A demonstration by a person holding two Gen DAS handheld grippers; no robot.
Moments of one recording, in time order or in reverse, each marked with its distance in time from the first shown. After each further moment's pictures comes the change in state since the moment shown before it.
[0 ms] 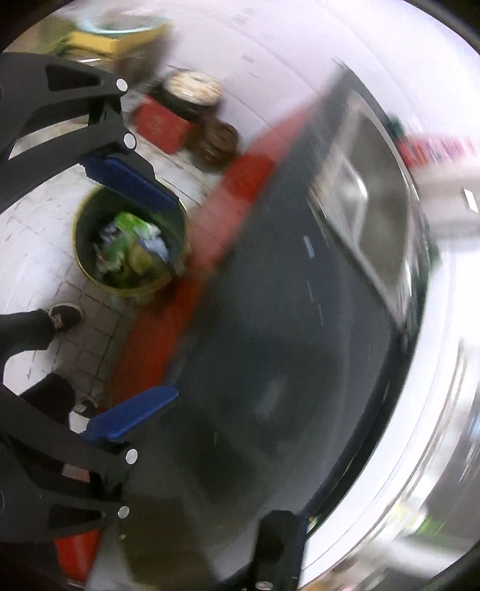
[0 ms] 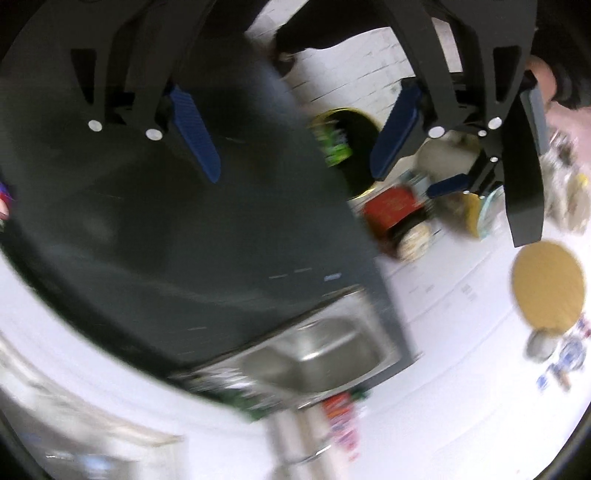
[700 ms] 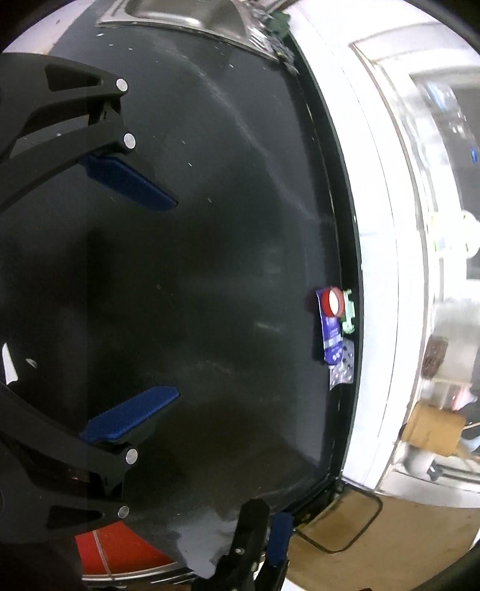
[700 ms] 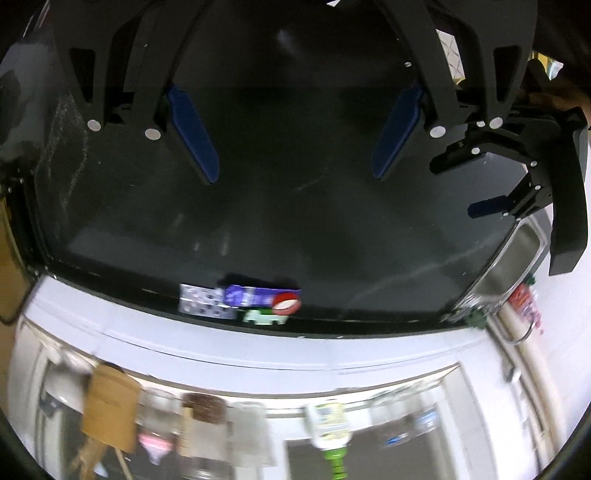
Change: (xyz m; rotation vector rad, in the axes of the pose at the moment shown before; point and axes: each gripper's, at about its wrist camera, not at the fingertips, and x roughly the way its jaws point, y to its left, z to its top) left arm 0.016 -0.320 0.062 0.530 -0.025 -0.347; right arm -0.180 -0.260 -0.171 0.485 -0.170 -0.425
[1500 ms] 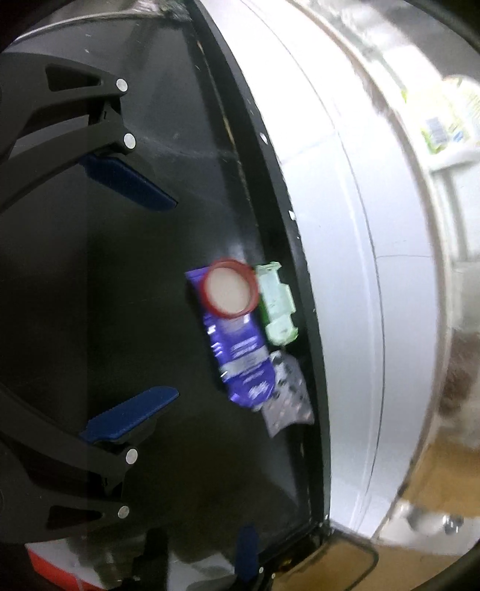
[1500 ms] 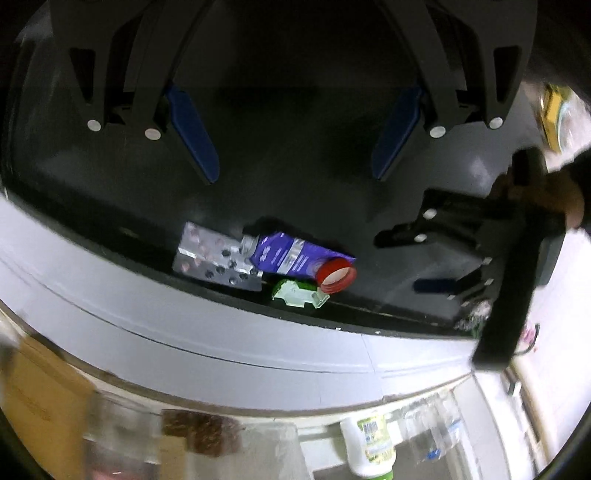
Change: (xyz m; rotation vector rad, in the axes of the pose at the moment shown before) left arm 0.176 -0.014 0.179 0.105 0.035 0.016; right arm 0.129 -0.106 0.106 -0.191 0.060 0.141
